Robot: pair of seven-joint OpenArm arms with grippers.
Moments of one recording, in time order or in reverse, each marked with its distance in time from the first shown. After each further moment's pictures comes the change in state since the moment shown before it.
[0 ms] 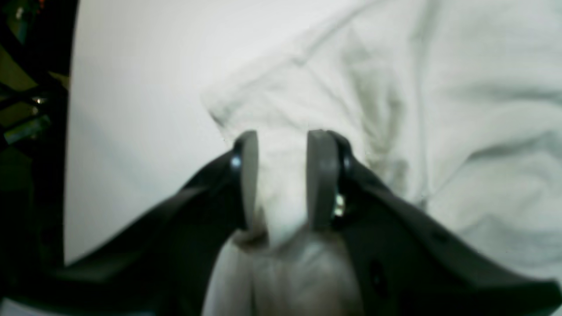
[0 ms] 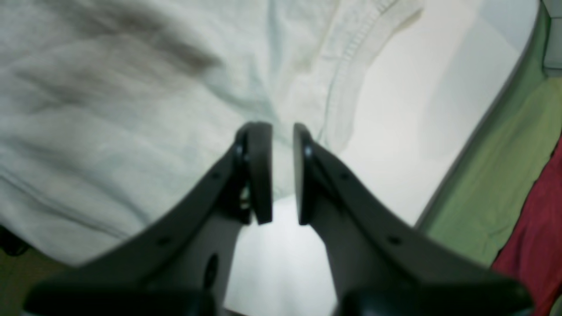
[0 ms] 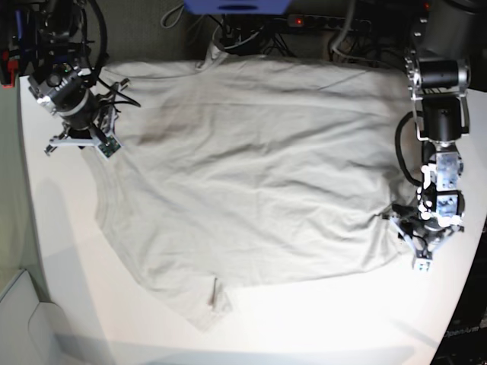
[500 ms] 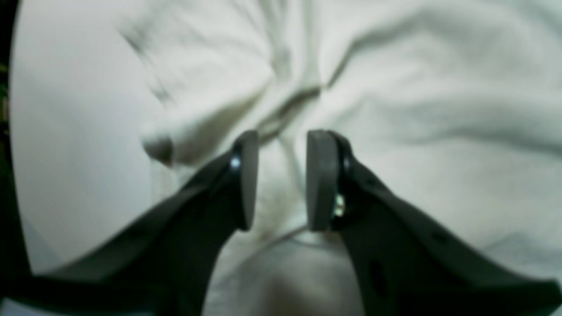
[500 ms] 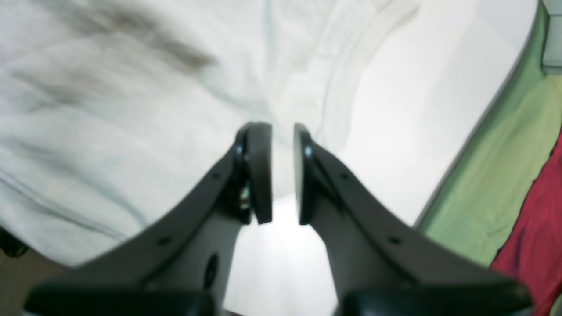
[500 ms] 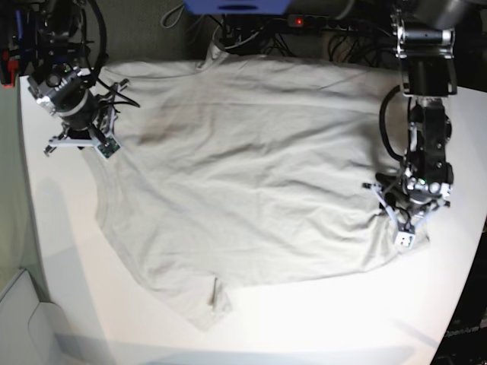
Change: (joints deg) left arm 14.9 2.4 -0.2 22.3 -4.3 -0.1 13.7; right arm 0.0 0.0 0.3 0.0 0.0 0.0 0.0
